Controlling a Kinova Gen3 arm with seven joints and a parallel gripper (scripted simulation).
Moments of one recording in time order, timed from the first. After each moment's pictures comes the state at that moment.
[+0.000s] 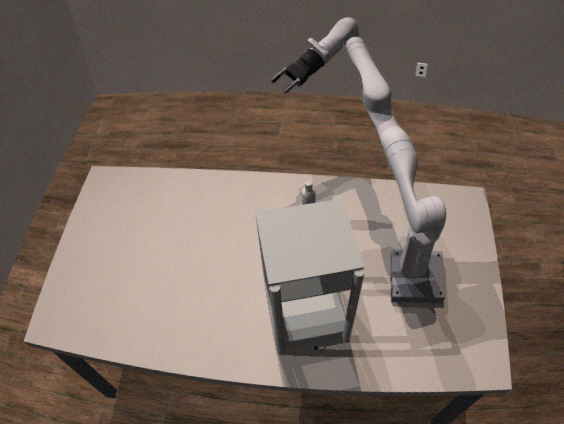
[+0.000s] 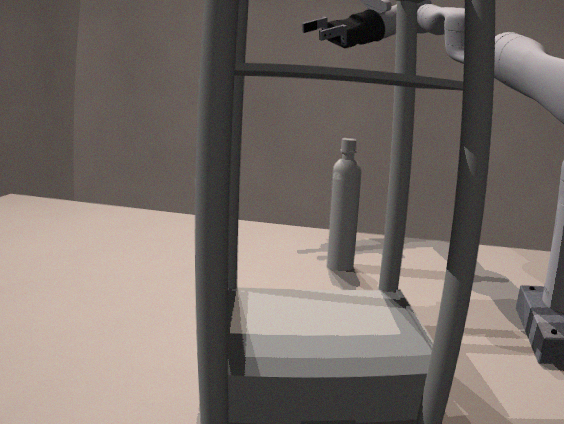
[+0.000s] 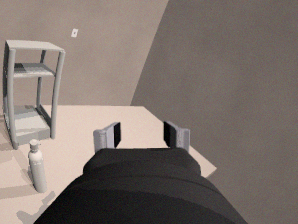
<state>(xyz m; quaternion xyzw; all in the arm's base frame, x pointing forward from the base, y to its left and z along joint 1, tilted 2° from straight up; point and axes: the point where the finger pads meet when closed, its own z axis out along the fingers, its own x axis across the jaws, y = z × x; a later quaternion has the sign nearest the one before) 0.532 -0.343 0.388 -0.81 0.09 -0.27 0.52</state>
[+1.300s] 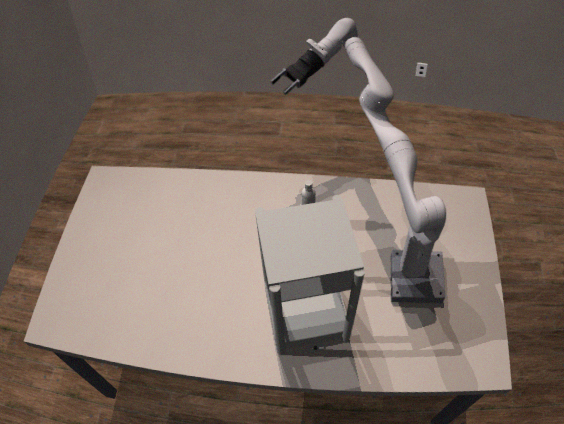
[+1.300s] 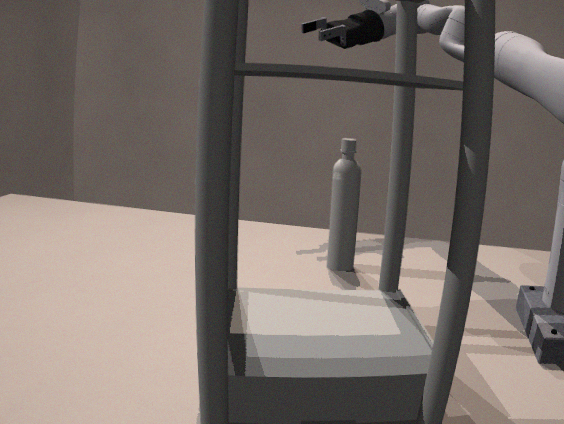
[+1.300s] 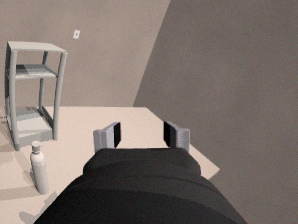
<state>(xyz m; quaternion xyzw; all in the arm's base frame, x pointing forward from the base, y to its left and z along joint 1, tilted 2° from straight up) 0.532 -0.337 0.387 -0.81 0.09 -0.26 0.52</state>
